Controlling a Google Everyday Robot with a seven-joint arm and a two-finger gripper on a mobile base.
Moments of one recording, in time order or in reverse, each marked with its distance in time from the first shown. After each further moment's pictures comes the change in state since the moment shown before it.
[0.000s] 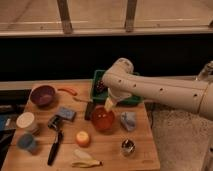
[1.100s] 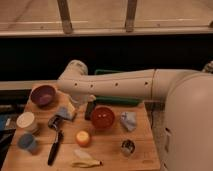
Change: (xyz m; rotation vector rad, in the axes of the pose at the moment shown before) arm -0.075 0.170 -0.021 -0.062 -0.043 -0.161
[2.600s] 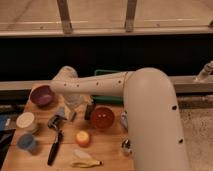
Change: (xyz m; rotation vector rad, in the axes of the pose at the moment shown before) arm -0.026 0.011 0.088 -0.023 0.198 0.054
